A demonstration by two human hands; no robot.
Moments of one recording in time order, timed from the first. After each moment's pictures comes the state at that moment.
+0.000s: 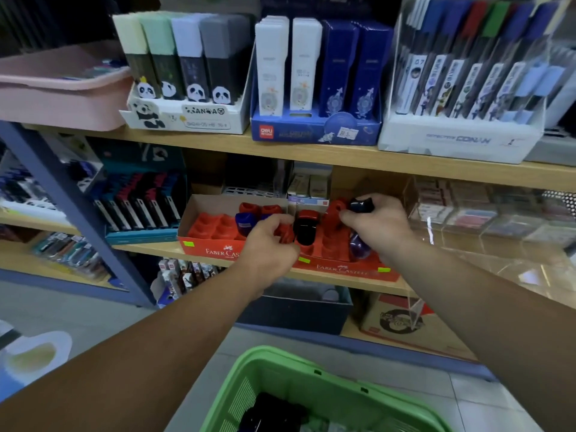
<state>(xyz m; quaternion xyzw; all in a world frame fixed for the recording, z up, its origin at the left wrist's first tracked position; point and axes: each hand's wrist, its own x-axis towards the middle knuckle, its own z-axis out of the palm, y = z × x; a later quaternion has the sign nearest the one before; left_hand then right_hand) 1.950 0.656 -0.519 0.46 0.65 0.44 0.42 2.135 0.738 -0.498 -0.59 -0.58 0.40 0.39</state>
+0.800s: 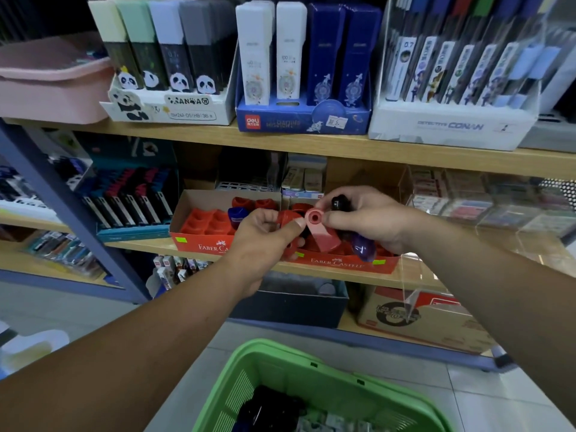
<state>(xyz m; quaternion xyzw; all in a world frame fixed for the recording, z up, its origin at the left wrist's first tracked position) 1.959 0.659 -0.521 0.37 0.58 0.53 0.50 2.145 0.742 -0.478 -0.48 -0.68 0.52 0.19</state>
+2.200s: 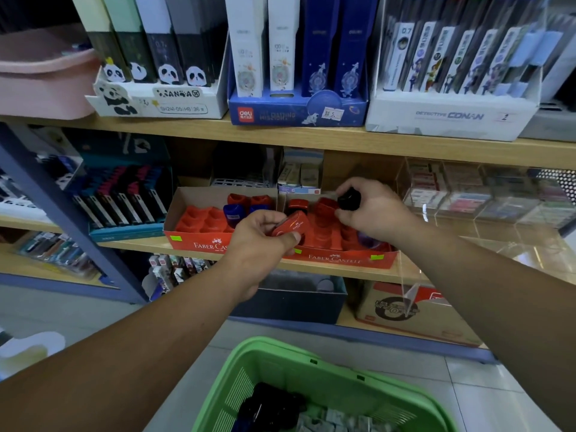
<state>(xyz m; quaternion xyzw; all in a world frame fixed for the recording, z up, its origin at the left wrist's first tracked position) 1.959 0.655 -0.529 0.39 0.61 0.51 0.46 2.154 0.760 -0.500 -0.56 -0.76 0.24 0.20</state>
